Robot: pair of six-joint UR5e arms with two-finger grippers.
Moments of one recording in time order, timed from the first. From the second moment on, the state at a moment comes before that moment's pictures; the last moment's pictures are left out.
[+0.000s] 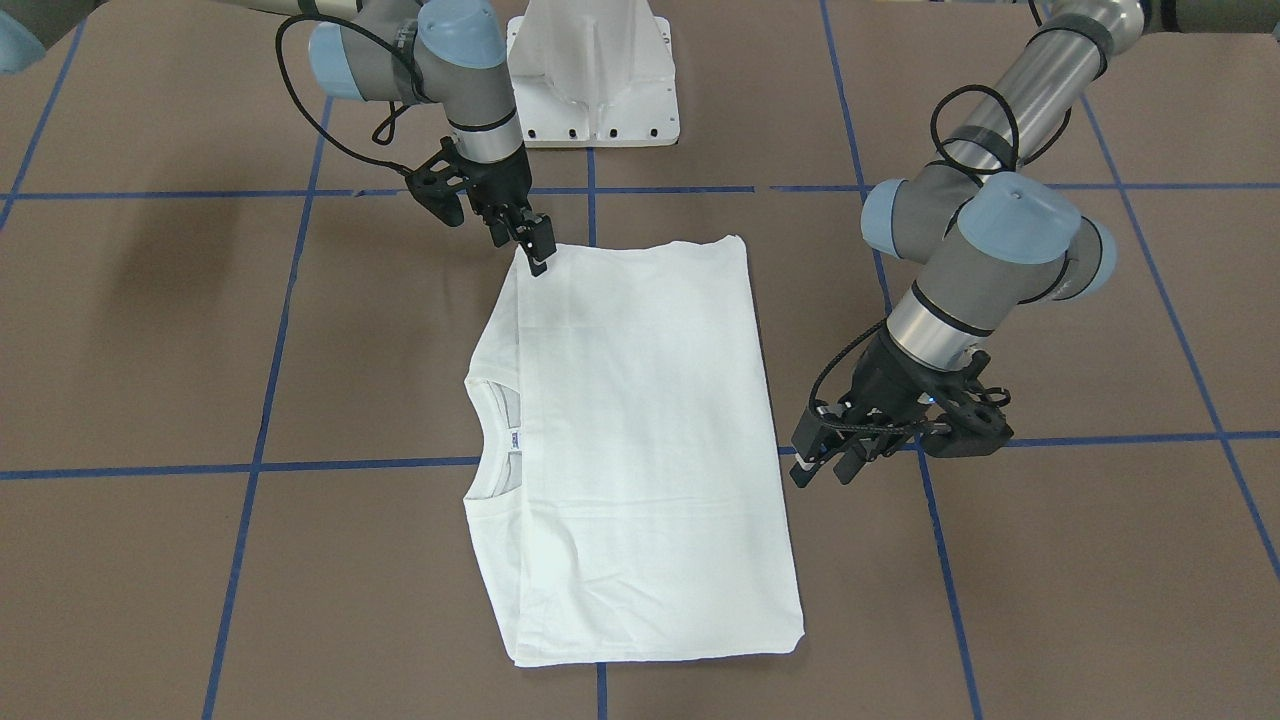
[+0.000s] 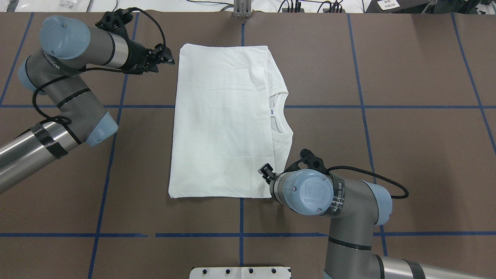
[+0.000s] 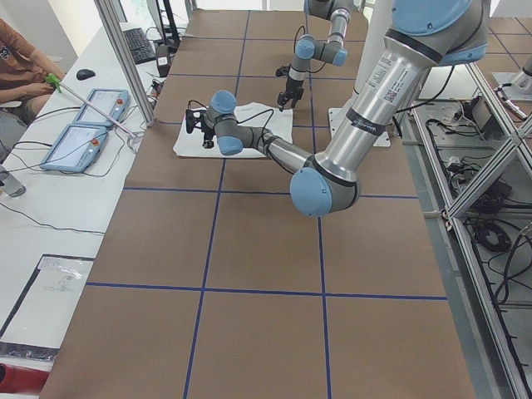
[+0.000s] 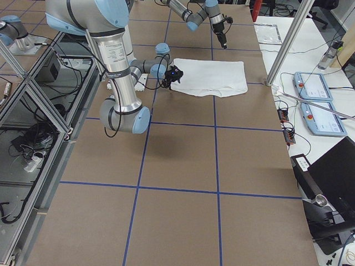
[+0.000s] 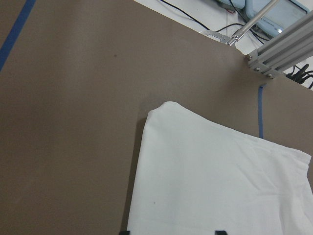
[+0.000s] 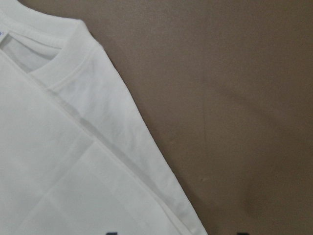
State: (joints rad) left arm -0.86 -2.14 -1.36 -2.40 -1.93 -1.40; right arm 0.28 -1.10 1.80 -1.40 1.56 2.23
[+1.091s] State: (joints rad) left arm -0.86 -2.14 -1.37 -2.40 -1.93 -1.43; right arm 0.28 -1.08 1.78 -1.40 1.56 2.24
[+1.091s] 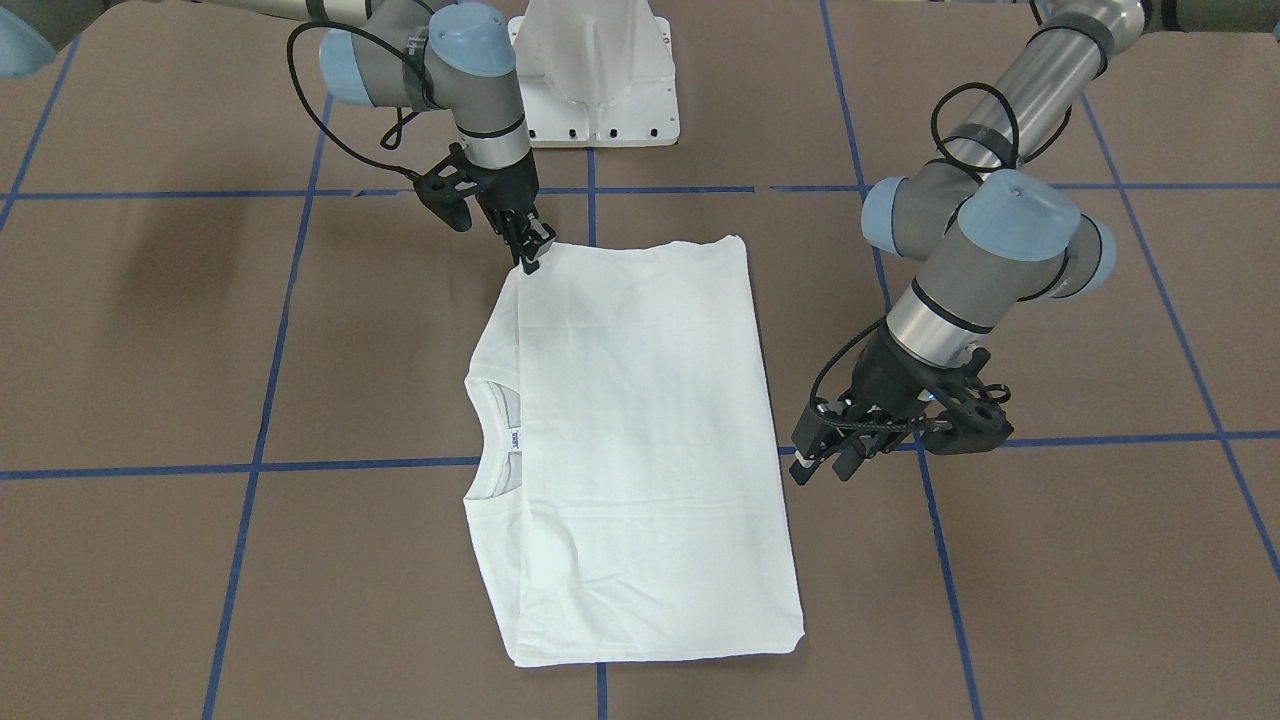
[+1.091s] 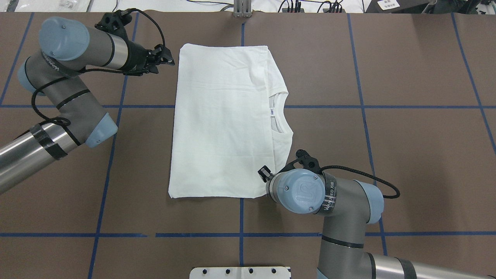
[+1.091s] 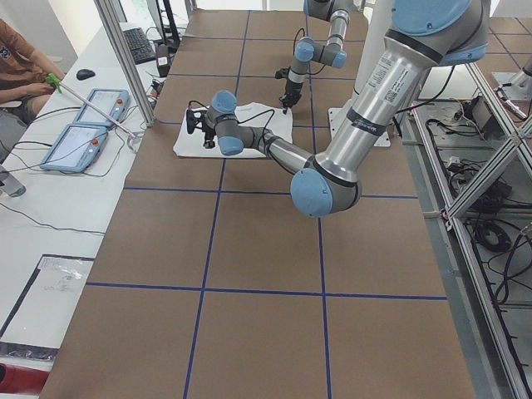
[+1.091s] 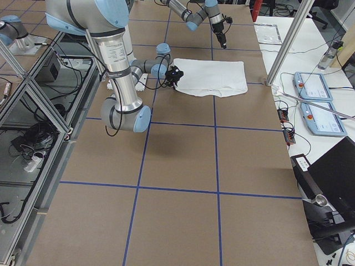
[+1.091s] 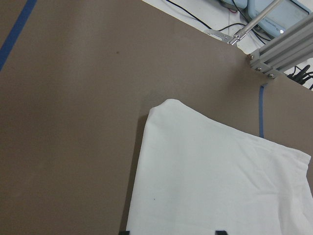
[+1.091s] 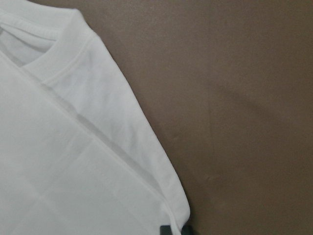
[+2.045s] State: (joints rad) left arm -0.58 -1.90 -1.71 -2.40 -1.82 -1.73; right arm 0.28 -1.10 1.87 -1.46 1.57 2.24
